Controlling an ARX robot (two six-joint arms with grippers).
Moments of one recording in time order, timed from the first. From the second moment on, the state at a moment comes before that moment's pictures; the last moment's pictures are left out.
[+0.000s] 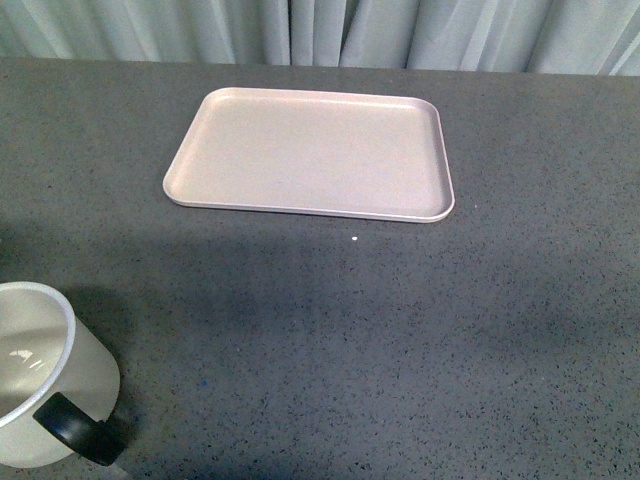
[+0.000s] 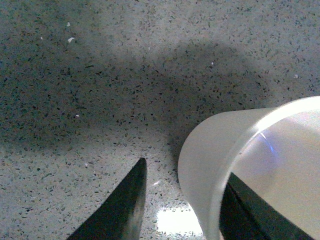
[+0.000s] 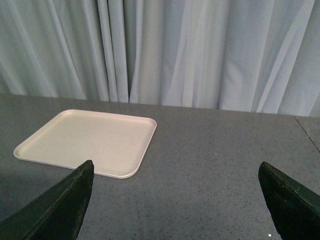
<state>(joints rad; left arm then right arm) 0.01 1.39 0.39 0.01 0.15 0.01 0.00 0.00 0.02 0.00 0.00 -0.01</state>
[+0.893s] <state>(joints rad) -0.40 1.76 1.09 -0.15 0.07 -0.23 0.00 0.00 0.02 0.00 0.00 -0.01</state>
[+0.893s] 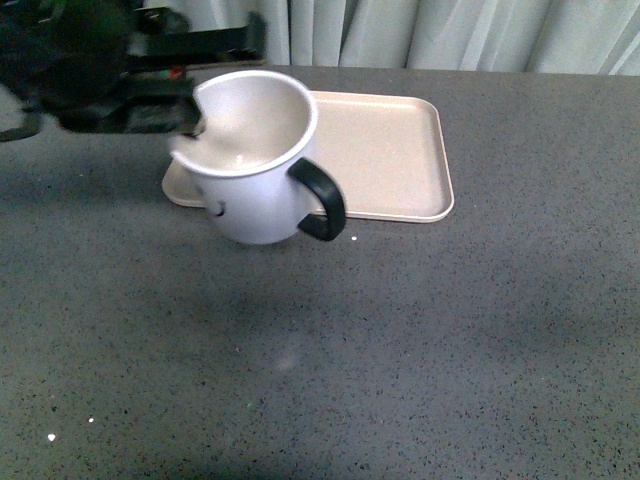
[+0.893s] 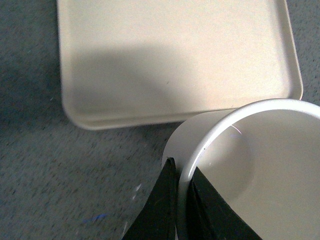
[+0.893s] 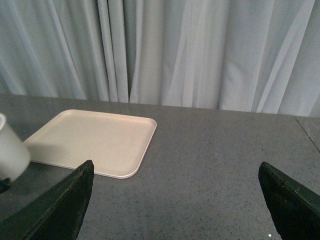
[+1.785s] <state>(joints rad) -0.43 2.25 1.70 -0.35 0.06 -0.15 0.00 0.00 0.02 0.00 0.00 -0.01</state>
